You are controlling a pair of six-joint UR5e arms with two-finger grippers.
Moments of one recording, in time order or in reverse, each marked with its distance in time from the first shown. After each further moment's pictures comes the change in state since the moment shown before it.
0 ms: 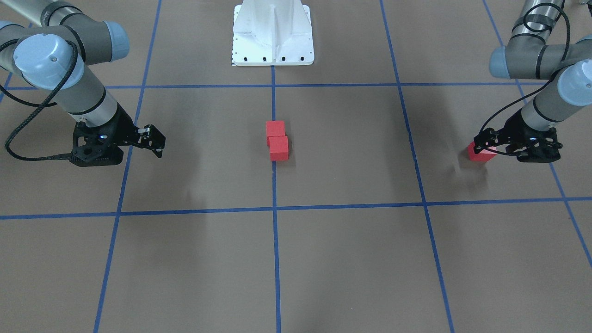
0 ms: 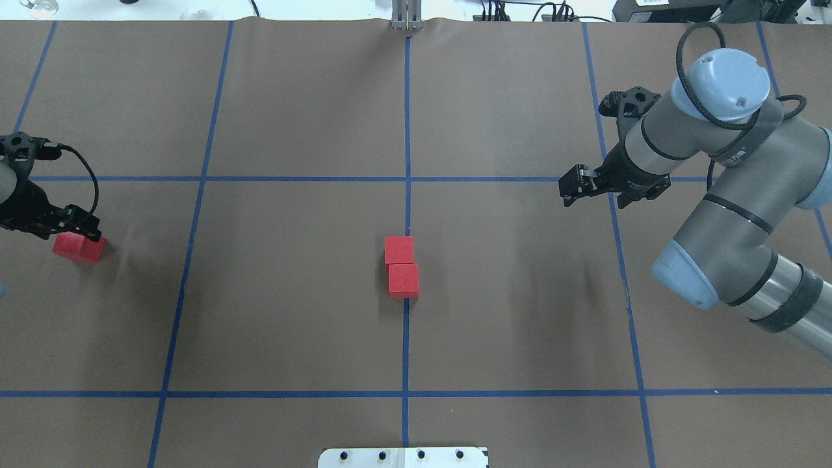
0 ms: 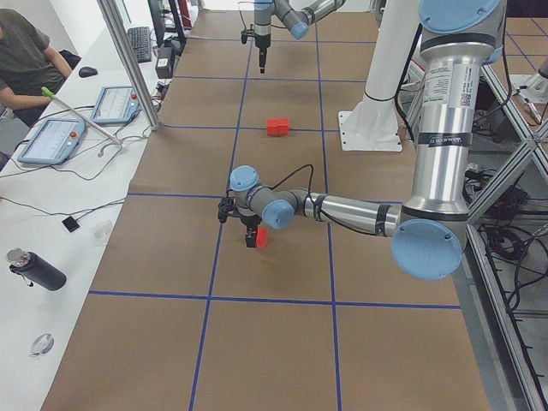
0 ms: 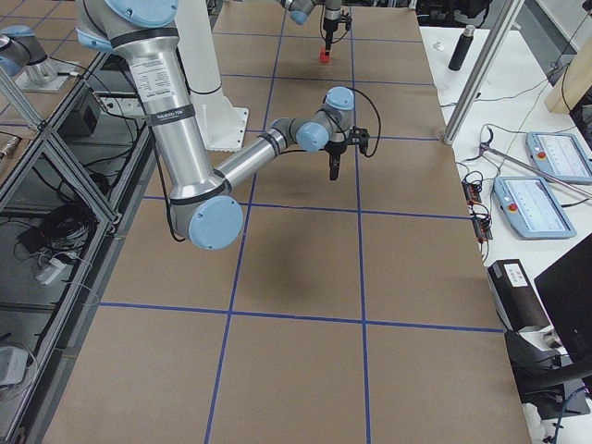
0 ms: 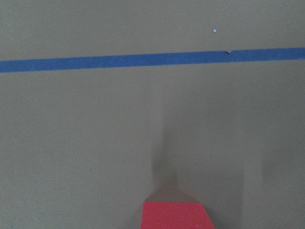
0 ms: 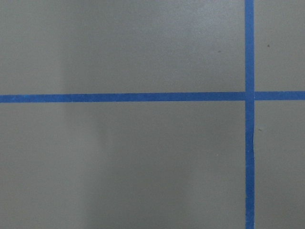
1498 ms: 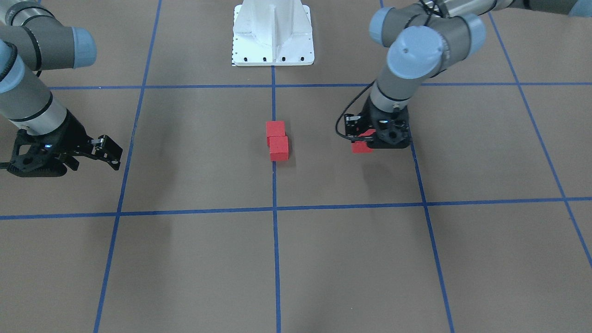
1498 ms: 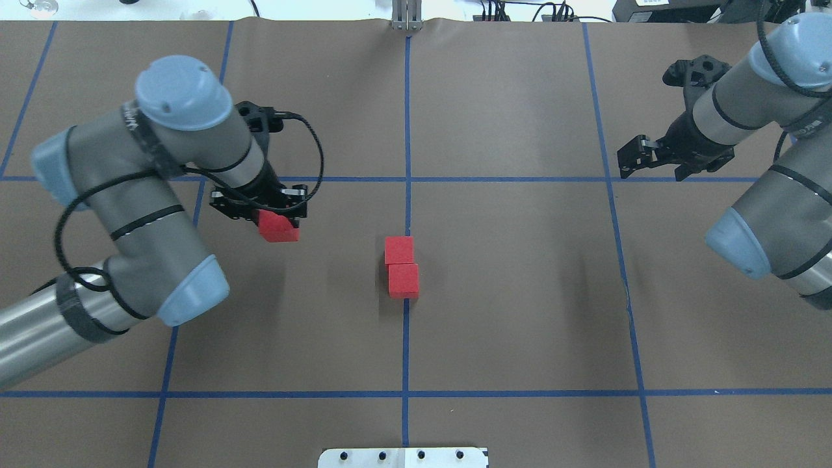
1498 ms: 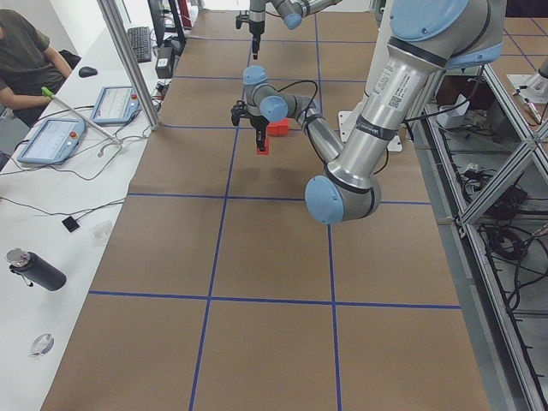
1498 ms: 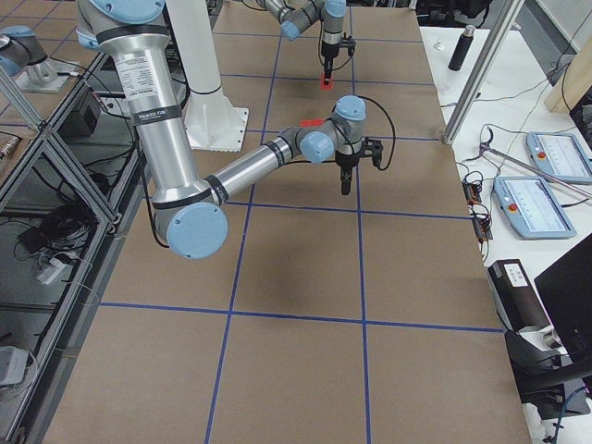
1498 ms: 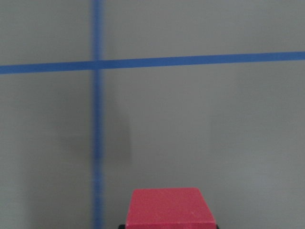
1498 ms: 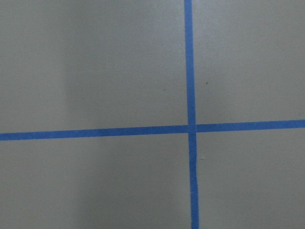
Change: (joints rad) left arm 0.293 -0.574 -0.112 0.477 0.149 -0.394; right arm 0.144 -0.082 -0.001 -0.002 0.014 -0.126
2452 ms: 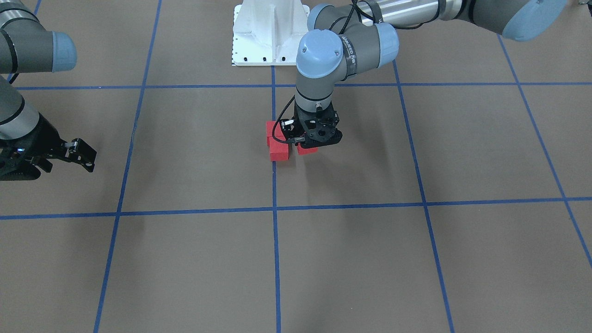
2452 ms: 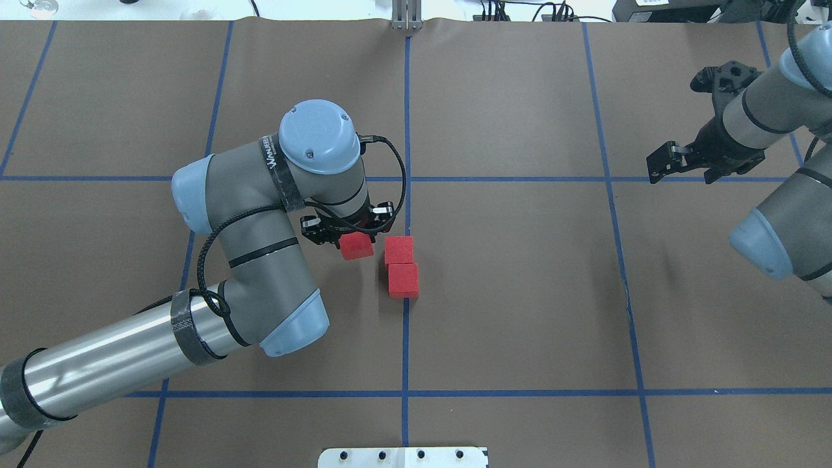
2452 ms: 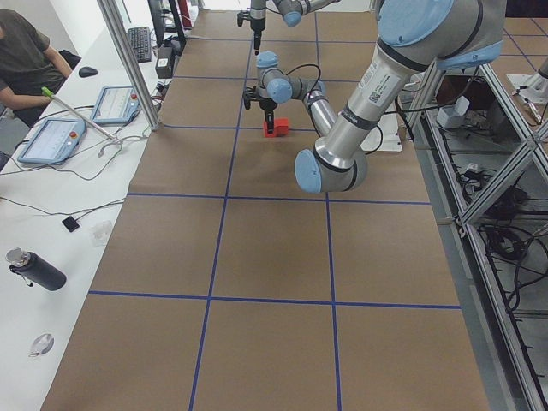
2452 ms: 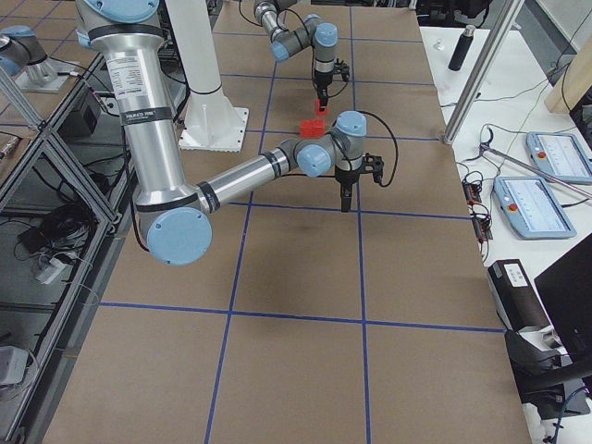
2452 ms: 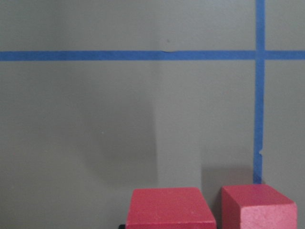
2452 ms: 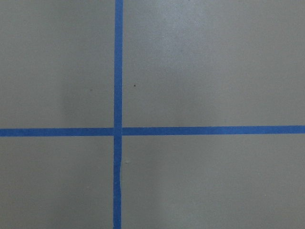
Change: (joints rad) left arm 0.129 -0.165 0.130 -0.011 0.126 -0.433; right arm 0.025 -0.043 -0.015 0.000 -0.002 -0.063
